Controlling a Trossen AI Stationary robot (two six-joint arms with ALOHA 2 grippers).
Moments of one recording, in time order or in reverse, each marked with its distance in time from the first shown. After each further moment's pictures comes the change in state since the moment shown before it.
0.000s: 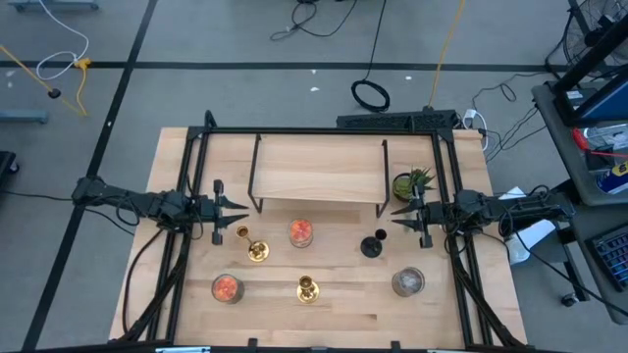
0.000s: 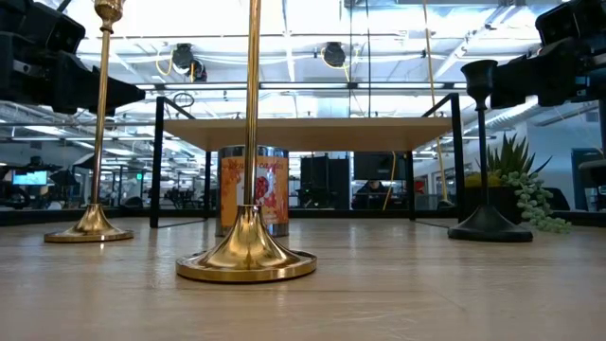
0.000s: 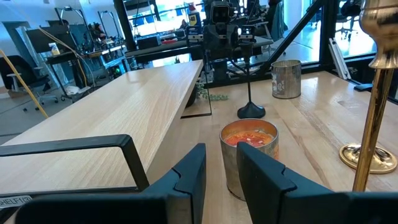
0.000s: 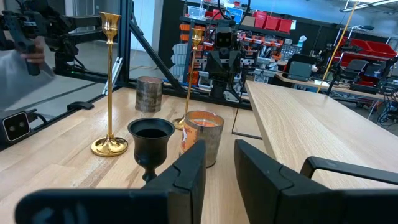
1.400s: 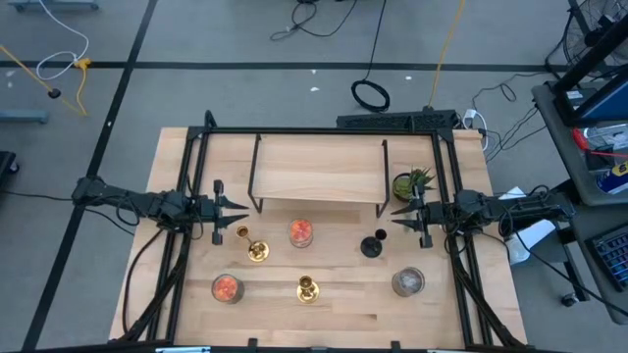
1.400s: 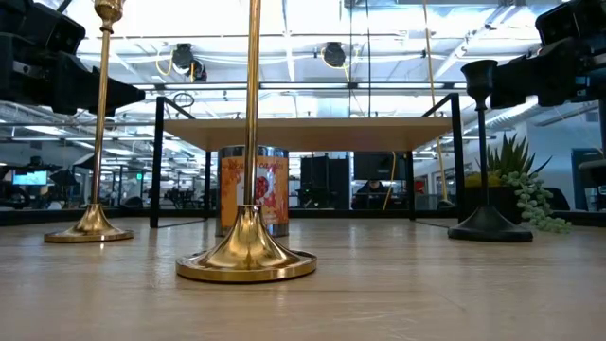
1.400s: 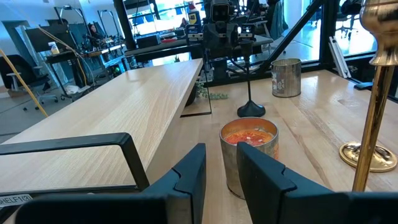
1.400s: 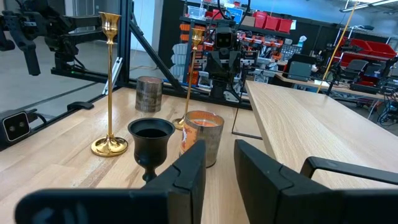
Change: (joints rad) left arm 0.000 0.000 0.000 -0.005 0.000 0.000; right arm 0.000 0.000 0.000 0.000 0.000 0.000
